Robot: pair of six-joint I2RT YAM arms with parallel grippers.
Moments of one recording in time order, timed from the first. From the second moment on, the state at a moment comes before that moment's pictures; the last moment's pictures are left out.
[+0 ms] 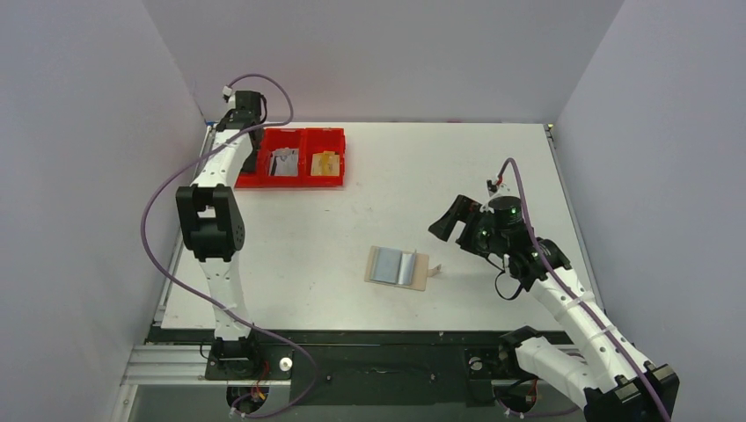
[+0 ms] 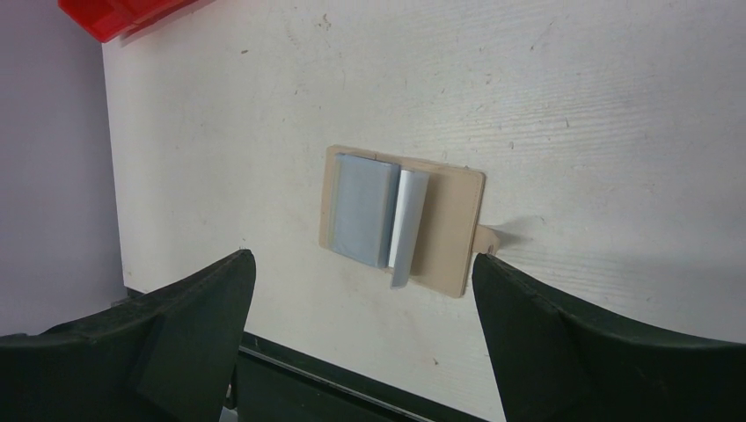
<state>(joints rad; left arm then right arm) -0.02 2.14 1.94 -0.65 -0.57 -0.21 0.38 0.92 0.79 -0.53 -0.14 0.72</state>
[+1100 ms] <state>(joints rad) 0.06 2.43 2.29 -0.82 -0.18 -0.18 0.38 0.96 0.84 -0.58 -0.11 0.72</state>
